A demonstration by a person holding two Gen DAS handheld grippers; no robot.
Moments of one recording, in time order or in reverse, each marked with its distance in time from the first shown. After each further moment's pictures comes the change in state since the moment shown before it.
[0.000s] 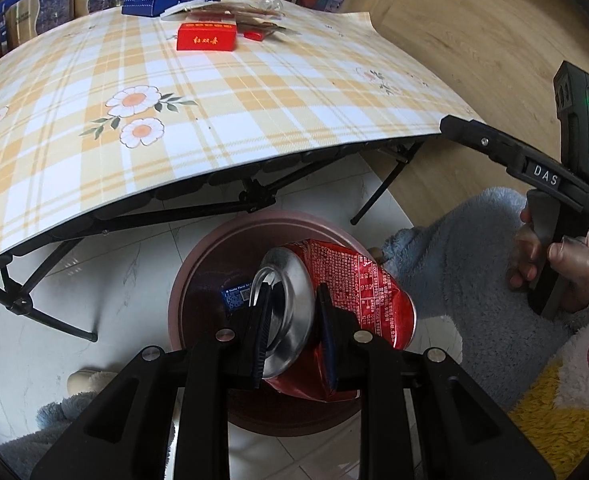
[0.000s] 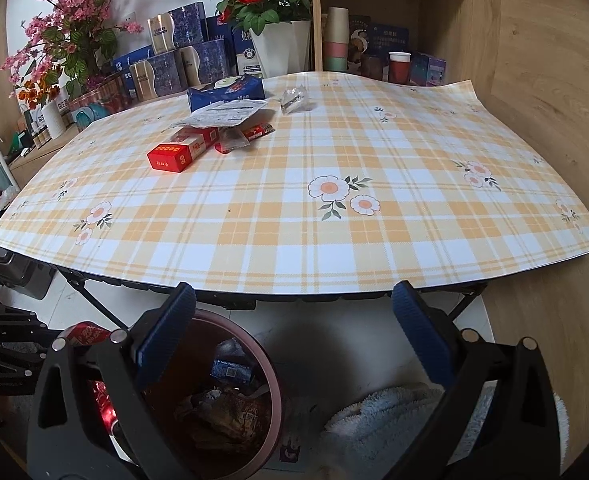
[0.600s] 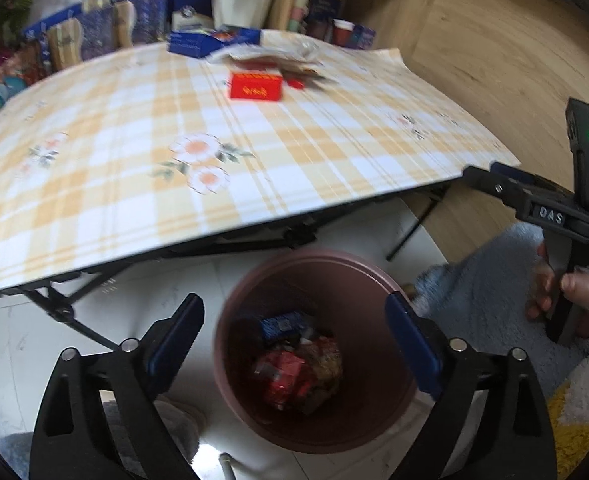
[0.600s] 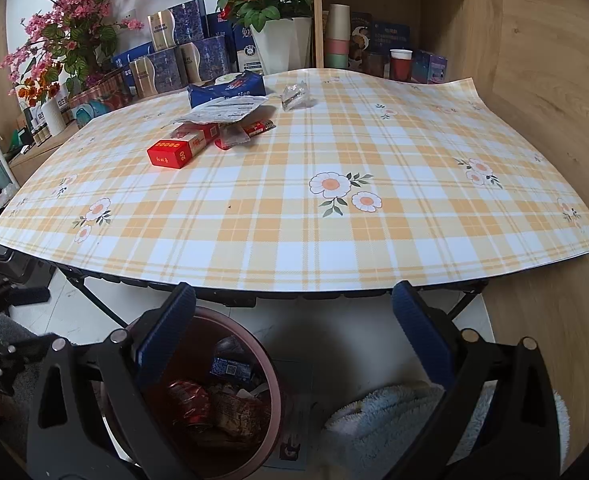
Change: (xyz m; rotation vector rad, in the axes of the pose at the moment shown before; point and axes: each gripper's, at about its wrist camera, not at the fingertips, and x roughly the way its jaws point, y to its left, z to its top) left arm -0.031 0.003 0.004 -0.037 -0.157 0.171; right arm 0.001 0.000 0.000 0.001 0.009 0.000
